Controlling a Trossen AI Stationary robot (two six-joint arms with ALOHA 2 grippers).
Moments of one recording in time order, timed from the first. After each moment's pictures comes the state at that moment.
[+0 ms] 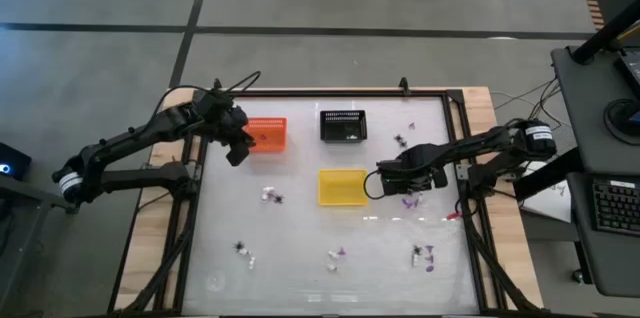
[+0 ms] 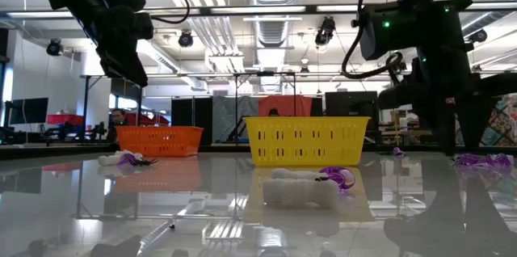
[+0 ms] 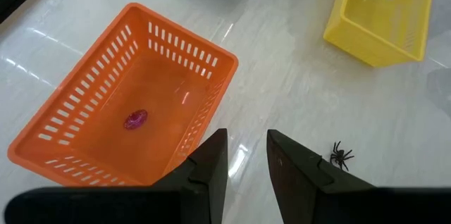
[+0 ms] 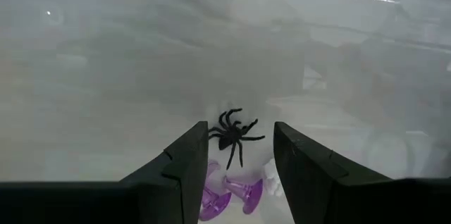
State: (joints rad) left arm 0.65 0.93 0.72 -0.71 0.29 0.04; right arm -0.02 1.51 0.78 -0.93 -0.05 1.43
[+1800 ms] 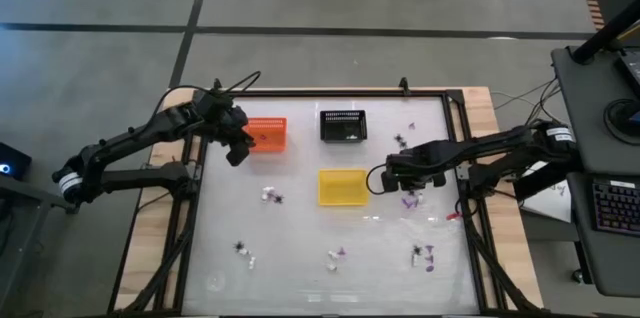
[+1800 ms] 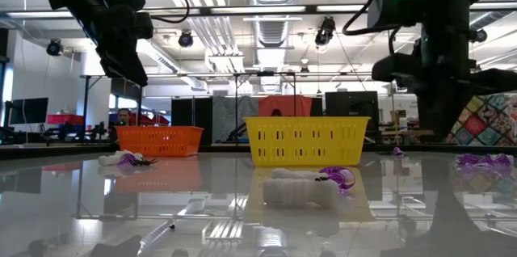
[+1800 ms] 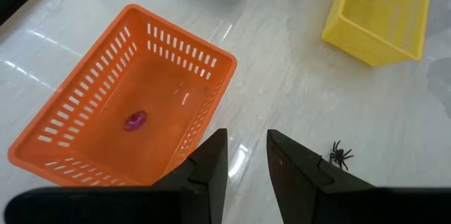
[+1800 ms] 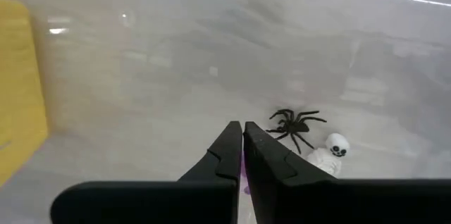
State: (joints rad) left arm 0.65 0.93 0.72 -0.71 0.29 0.05; right arm -0.02 1.33 0.74 -0.83 -0.05 1.41
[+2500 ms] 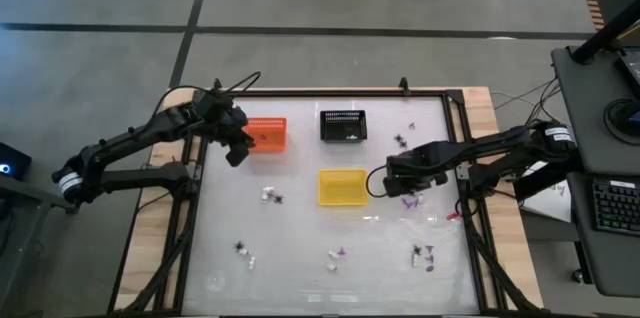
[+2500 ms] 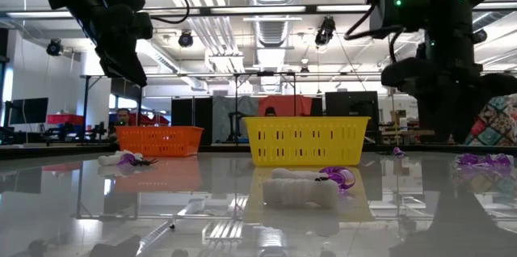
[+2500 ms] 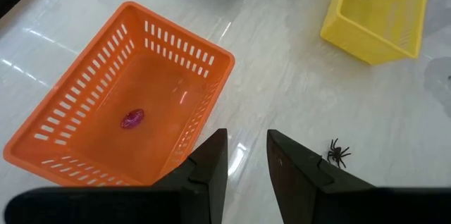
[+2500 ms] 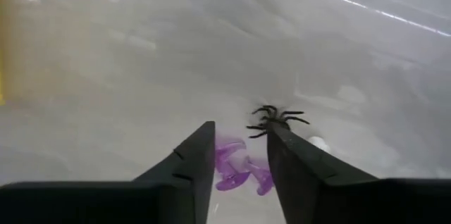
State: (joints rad) left arm 0.65 0.93 0.72 -0.72 0.30 0.05; right arm -0.02 1.35 0.71 -0.84 -0.08 1.29
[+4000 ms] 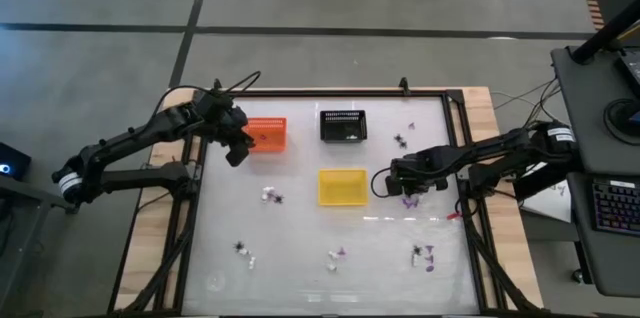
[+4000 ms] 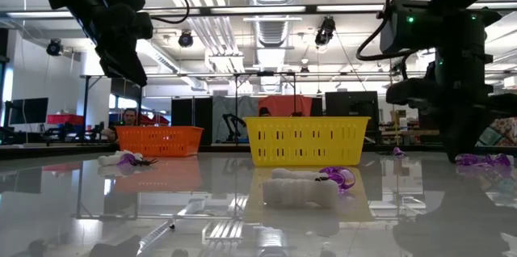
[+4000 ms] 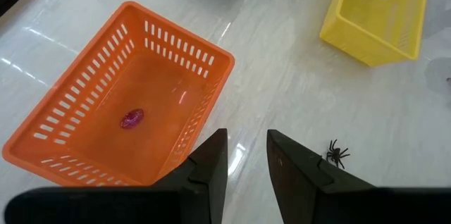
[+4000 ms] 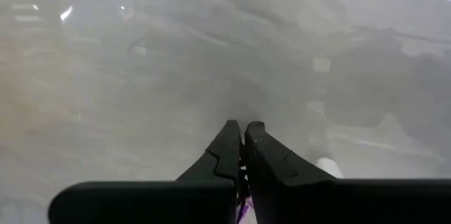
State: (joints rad) left arm 0.65 0.93 0.72 -0.72 0.30 0.04; right arm -0.02 1.33 0.58 -0.68 -0.09 1.40
